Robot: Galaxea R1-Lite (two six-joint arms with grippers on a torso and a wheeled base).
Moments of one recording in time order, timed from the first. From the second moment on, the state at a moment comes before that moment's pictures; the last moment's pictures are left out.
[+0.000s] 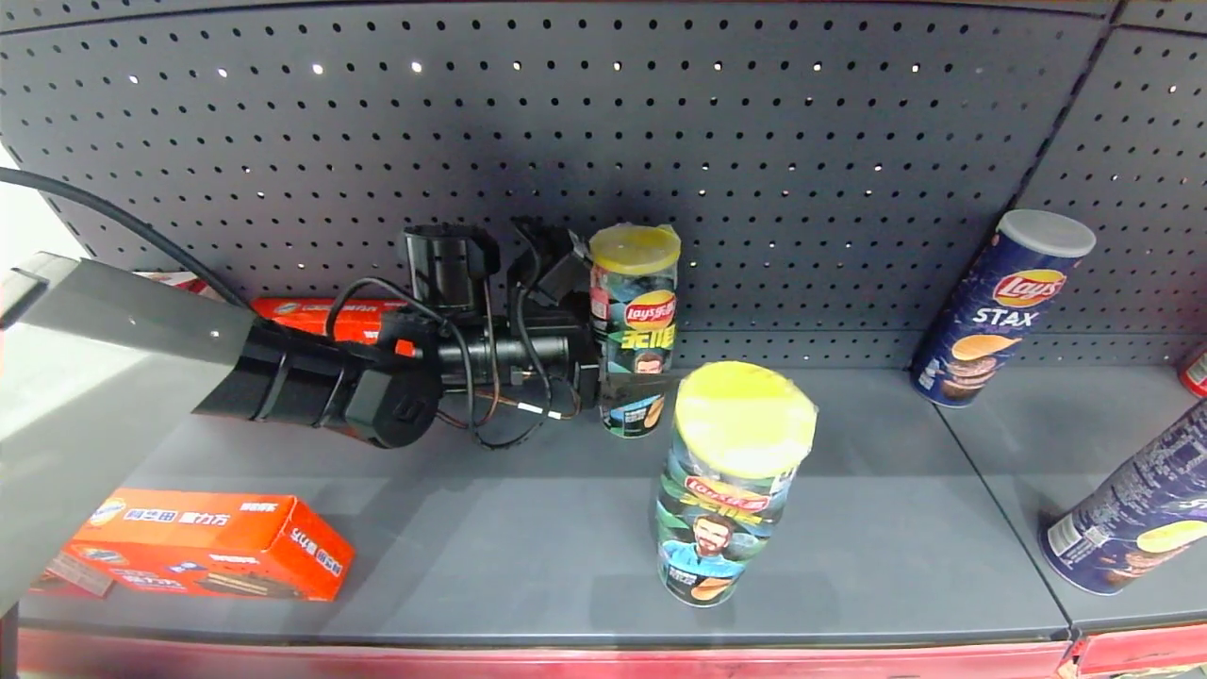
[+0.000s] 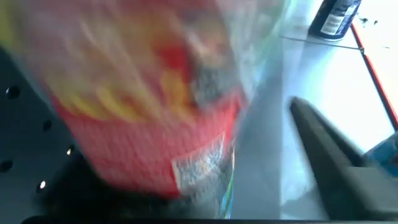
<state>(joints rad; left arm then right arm) -0.40 2.11 -1.36 -0.63 -0.86 0.28 -0.02 0.00 0.00 0.00 0.00 -0.01</state>
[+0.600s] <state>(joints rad) -0.38 1.92 -1.01 -0.71 -0.55 0.31 -0.02 0.00 0.00 0.00 0.00 -0.01</state>
